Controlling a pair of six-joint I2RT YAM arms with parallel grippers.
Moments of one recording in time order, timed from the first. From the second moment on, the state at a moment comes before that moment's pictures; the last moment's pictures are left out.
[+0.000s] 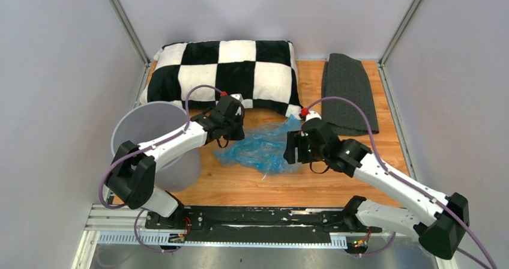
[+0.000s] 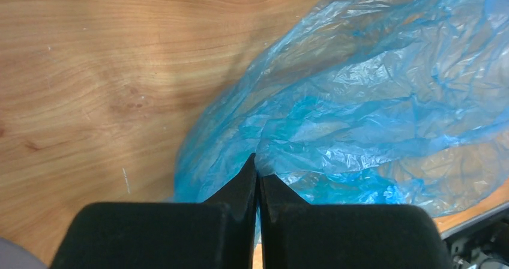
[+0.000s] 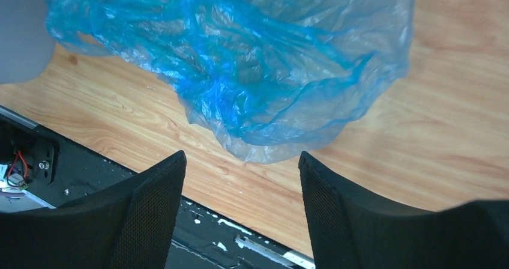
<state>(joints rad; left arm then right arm) -0.62 1.48 0.98 -0.36 -0.01 -0.54 0.78 0.97 0.84 -0.63 0.10 0.53</state>
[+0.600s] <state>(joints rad) -0.58 1.36 1.10 -0.42 0.00 -0.55 0.62 1.13 0.80 -0.58 0.24 0.58</state>
